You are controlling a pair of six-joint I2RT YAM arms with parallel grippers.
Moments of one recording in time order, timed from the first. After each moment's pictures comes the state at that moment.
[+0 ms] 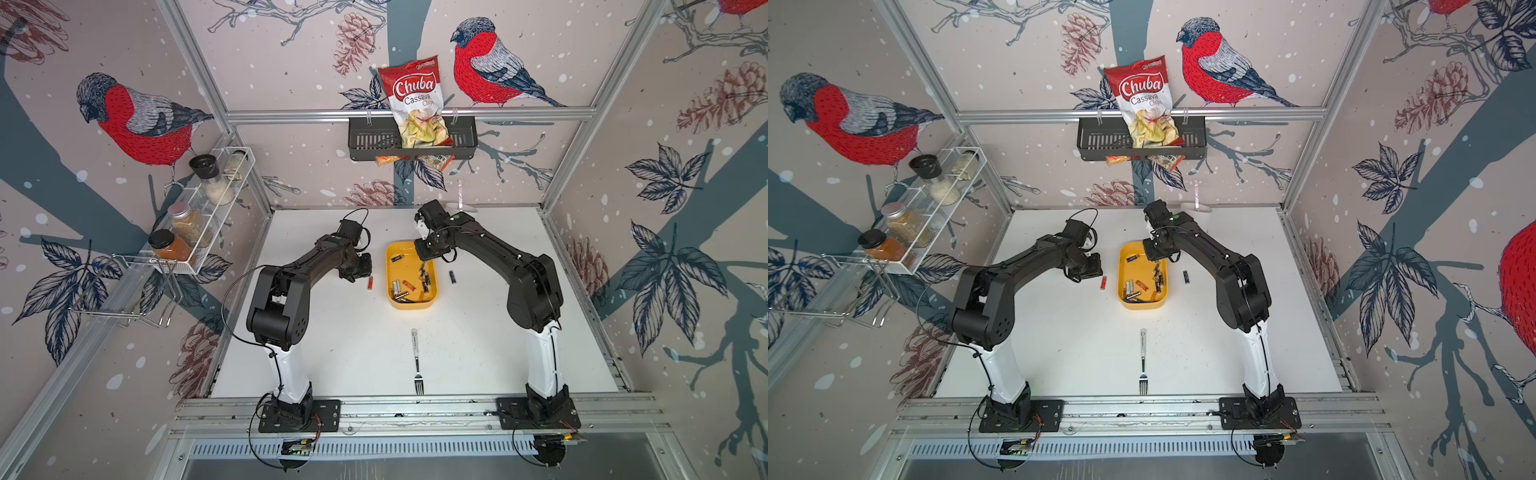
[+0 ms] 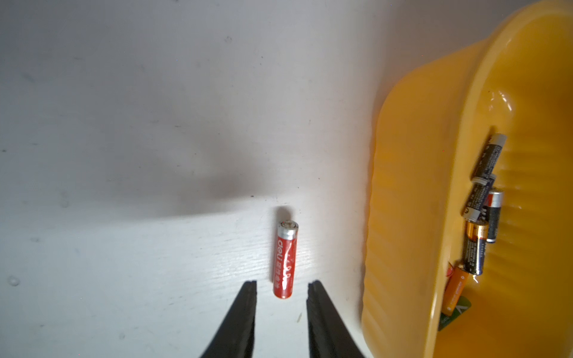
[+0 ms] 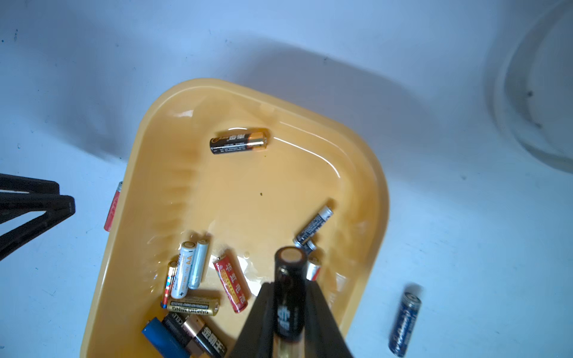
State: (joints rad) left arm -0.29 1.88 1.34 -0.68 0.21 -0.37; right arm 0.59 2.11 1.88 -0.90 -0.07 0.16
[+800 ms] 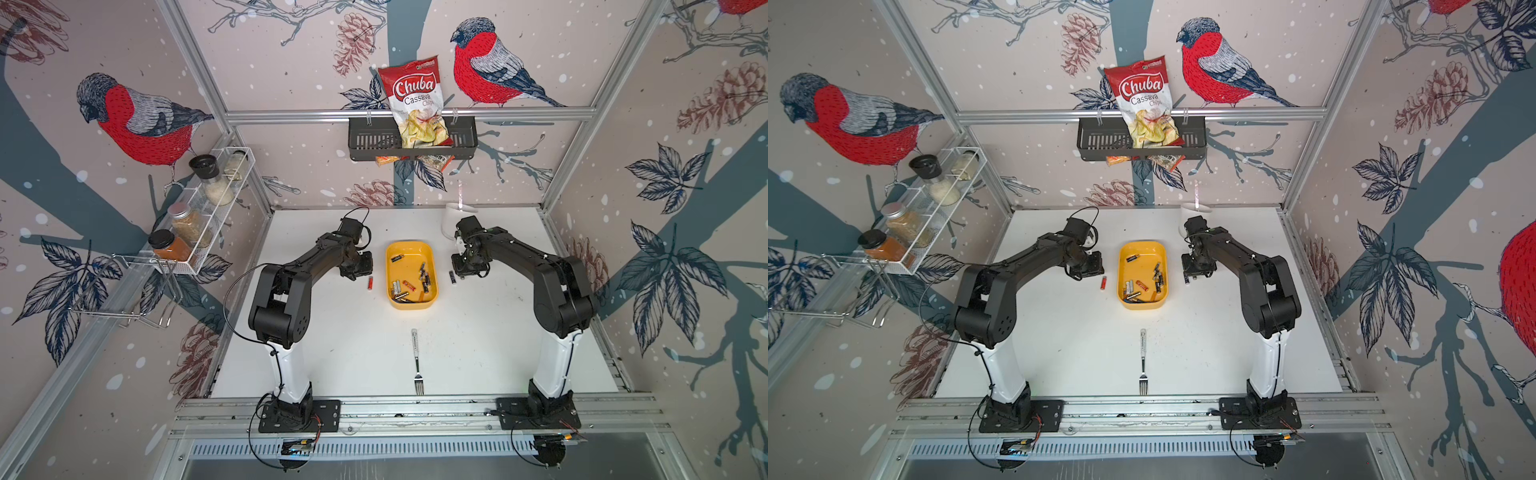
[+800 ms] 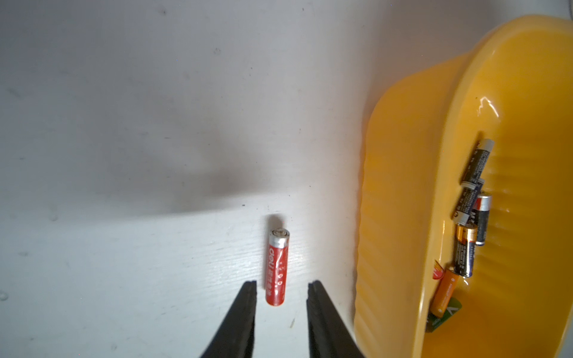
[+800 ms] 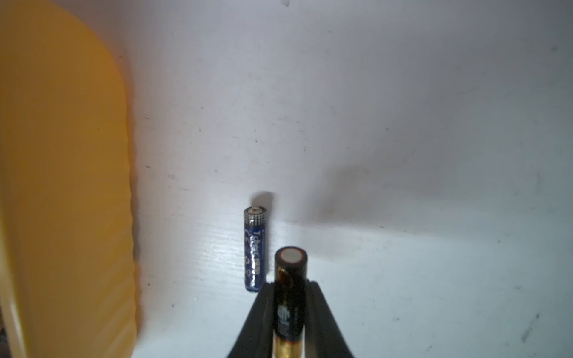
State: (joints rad) left arm -0.29 1.90 1.37 -0.69 0.23 -0.37; right arm 0.39 1.98 1.46 -0.79 -0.03 0.14
